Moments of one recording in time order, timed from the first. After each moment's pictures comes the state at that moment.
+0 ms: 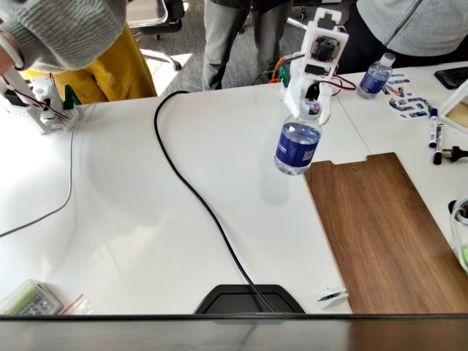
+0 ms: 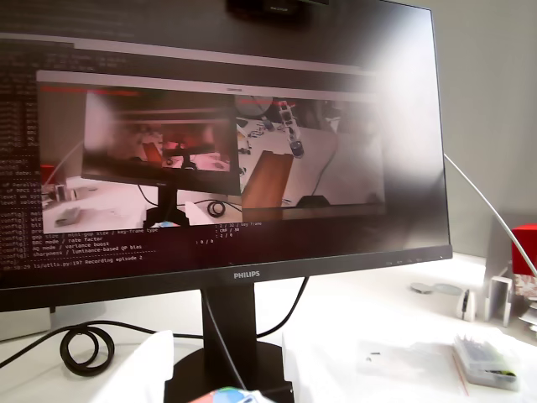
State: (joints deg) arm 25.0 82.6 88.6 -24.0 -92.3
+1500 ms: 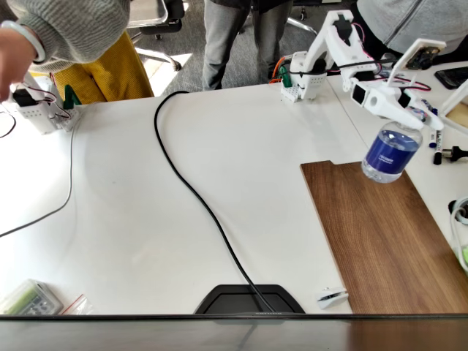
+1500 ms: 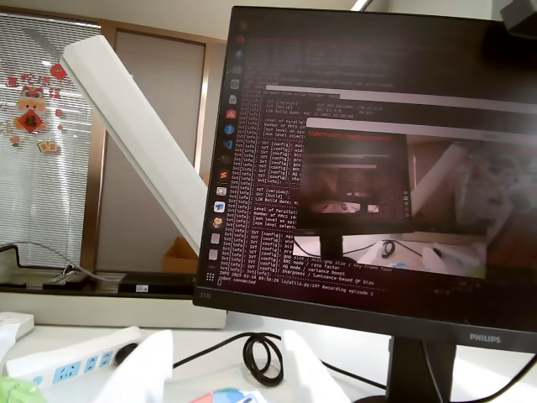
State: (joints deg) arm -0.1 82.9 90.7 -28.7 -99.7
